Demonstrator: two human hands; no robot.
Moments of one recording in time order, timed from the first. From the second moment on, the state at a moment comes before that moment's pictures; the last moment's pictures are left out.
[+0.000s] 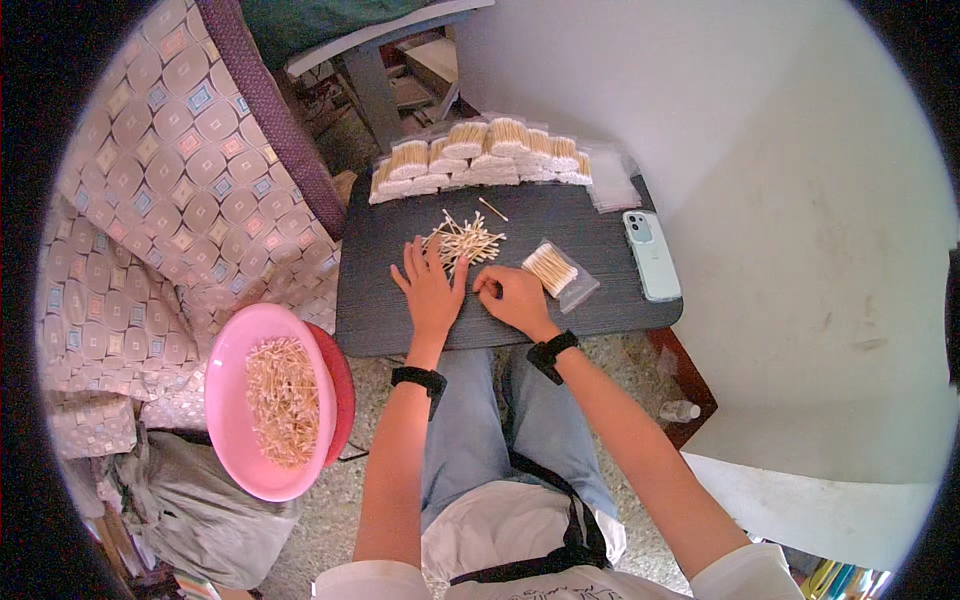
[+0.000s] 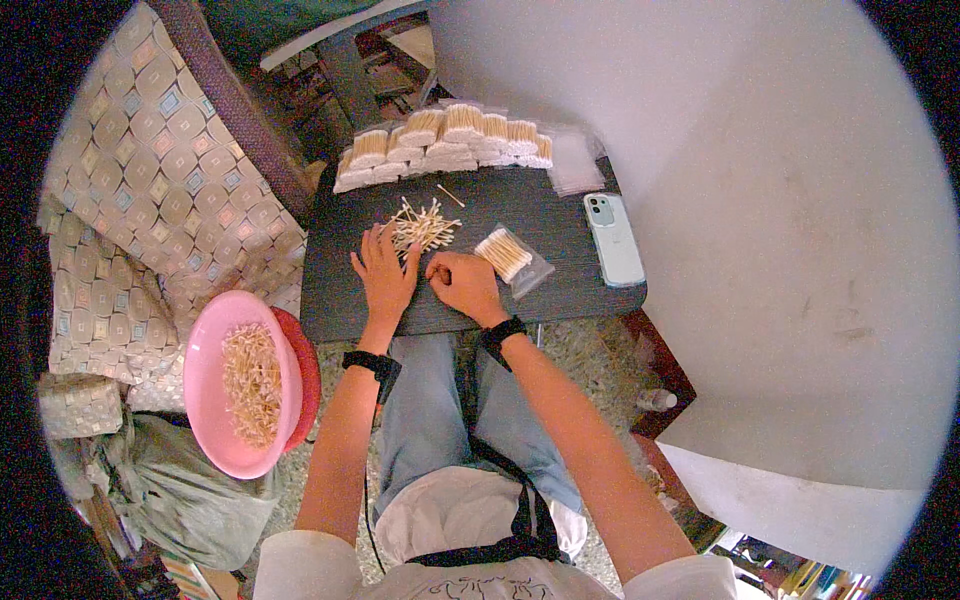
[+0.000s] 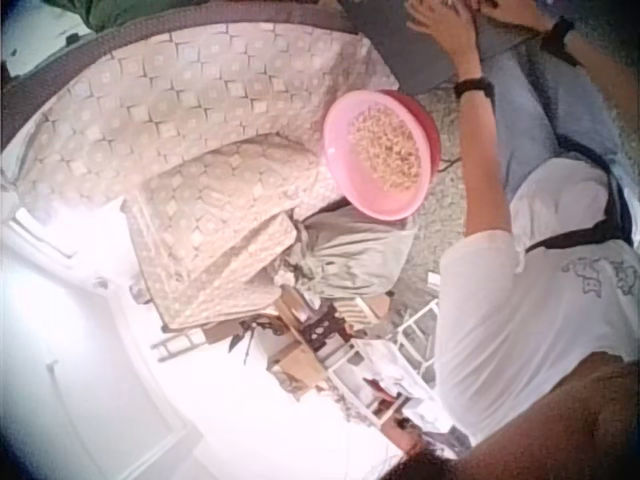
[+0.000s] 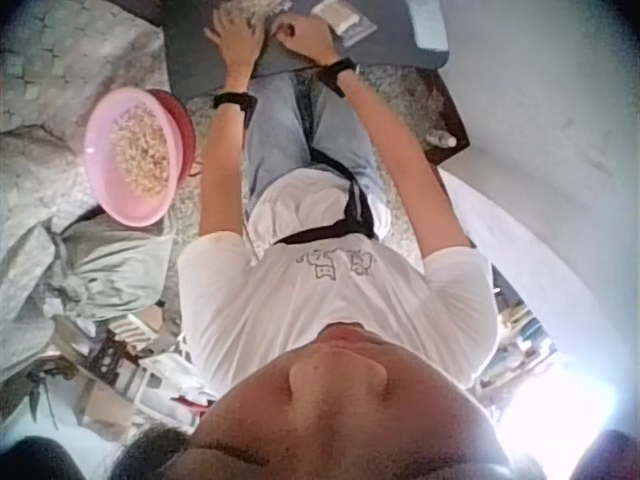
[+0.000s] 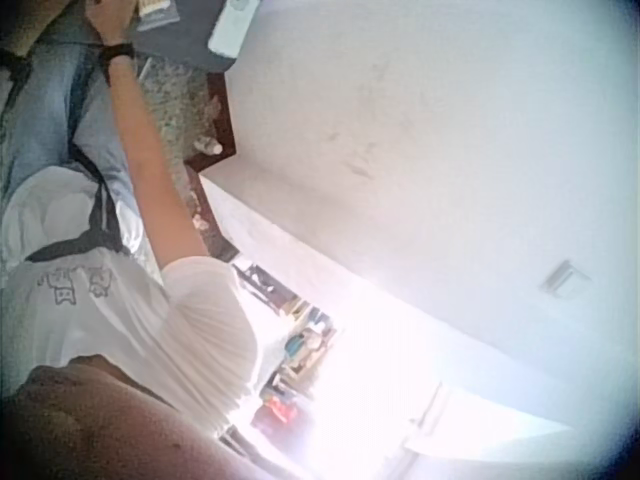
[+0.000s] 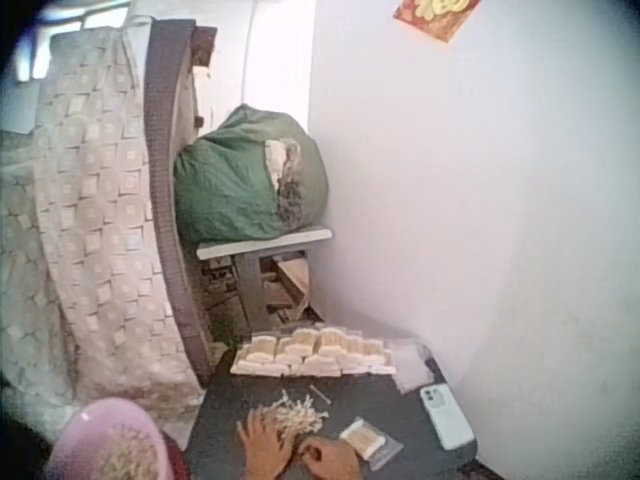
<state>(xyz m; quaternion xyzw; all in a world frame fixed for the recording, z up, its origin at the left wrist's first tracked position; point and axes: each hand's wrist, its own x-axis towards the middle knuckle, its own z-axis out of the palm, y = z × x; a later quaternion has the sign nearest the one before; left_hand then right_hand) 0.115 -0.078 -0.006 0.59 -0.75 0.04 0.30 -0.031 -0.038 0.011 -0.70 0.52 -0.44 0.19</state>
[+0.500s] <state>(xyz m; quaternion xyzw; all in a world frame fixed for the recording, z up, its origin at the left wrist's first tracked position) 0.113 -0.079 -0.004 0.55 -0.80 0.03 0.23 -0.033 -0.032 0.006 -0.70 0.54 -0.43 0.19</state>
